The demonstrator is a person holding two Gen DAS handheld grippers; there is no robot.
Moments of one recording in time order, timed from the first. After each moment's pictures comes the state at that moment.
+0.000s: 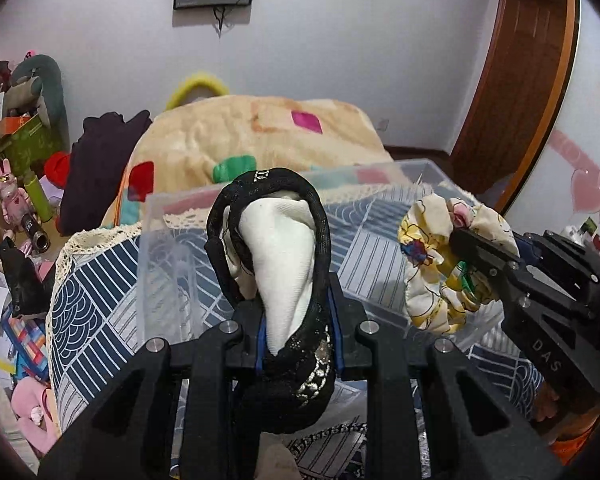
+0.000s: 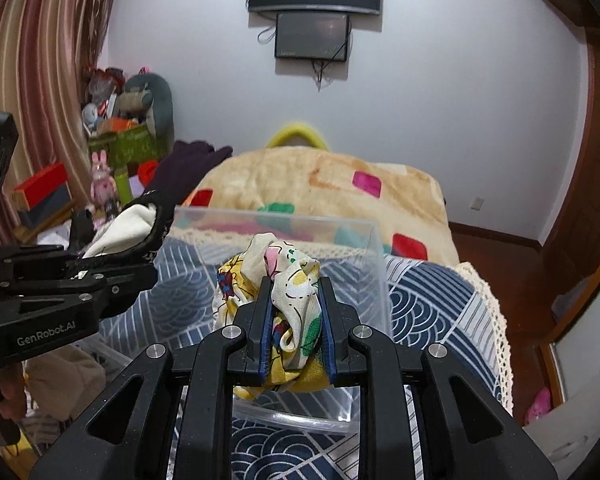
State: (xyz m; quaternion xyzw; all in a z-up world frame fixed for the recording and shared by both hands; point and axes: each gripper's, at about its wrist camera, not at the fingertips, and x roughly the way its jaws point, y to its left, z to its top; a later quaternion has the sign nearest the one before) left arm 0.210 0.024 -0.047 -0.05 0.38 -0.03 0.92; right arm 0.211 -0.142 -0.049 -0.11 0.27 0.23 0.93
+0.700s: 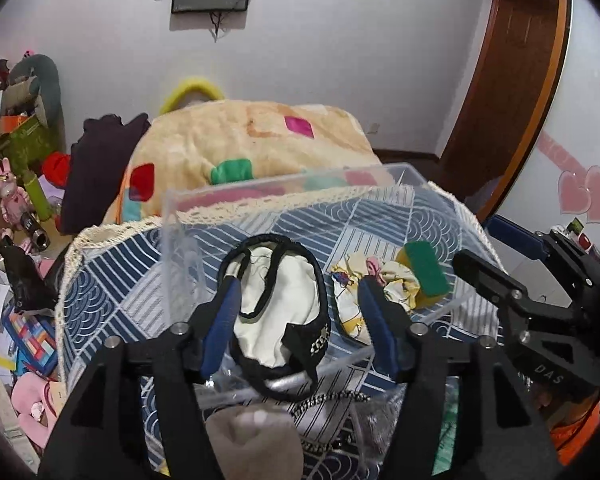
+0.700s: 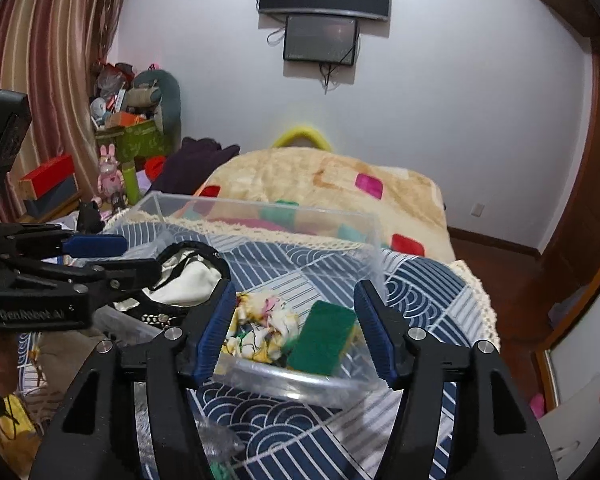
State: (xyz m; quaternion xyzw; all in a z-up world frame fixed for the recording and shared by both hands) left arm 0.173 0.034 -0.020 -0.07 0.36 -0.04 0.93; right arm 0.192 -0.152 -0.035 -0.11 0.26 0.24 0.93
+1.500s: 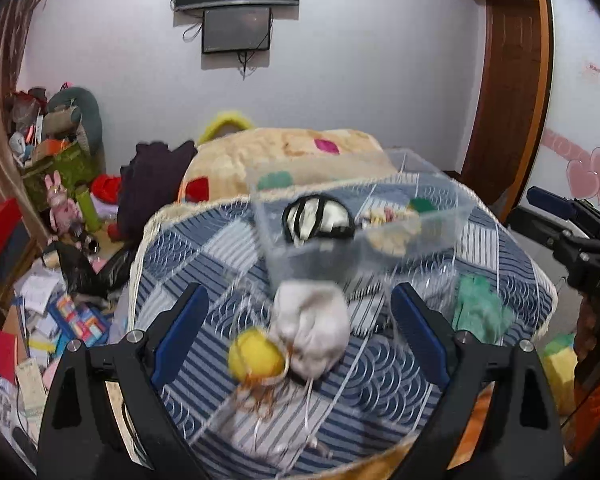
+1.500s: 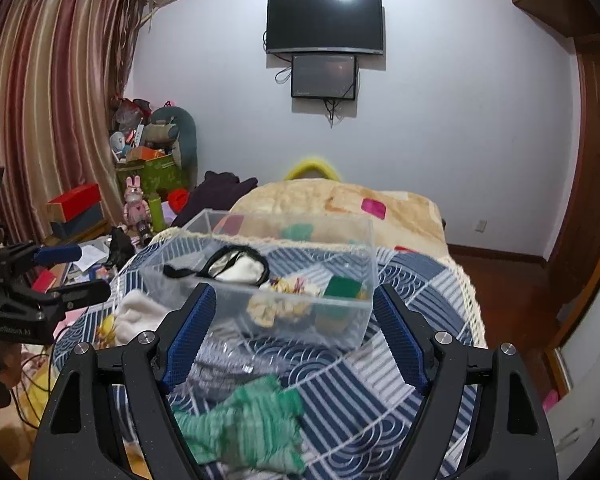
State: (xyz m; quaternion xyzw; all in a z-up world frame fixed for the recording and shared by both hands) left arm 0.040 0.053 -0.031 -0.03 0.31 0.01 0.95; right arm 0.117 -0.178 -0.029 -0.08 0.21 0.26 0.94
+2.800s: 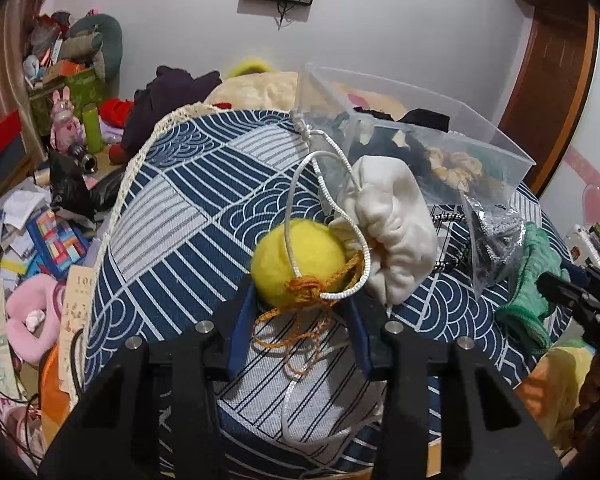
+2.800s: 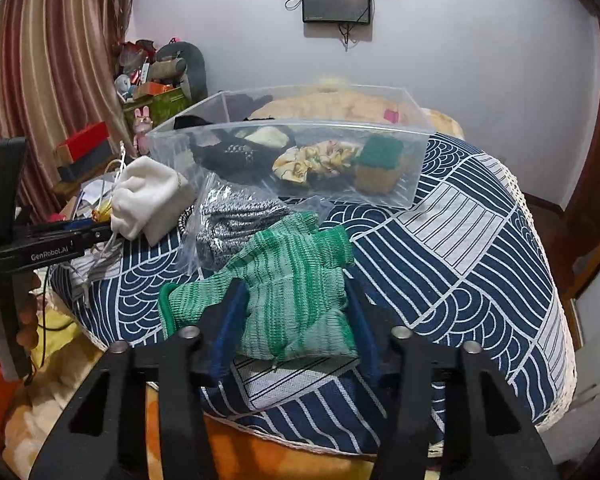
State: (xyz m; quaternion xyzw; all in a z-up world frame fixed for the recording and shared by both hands) left arm 0.046 0.089 -0.118 -0.11 0.35 0.03 0.93; right arm 0.096 -0.174 -0.113 -0.09 0.33 0.28 0.90
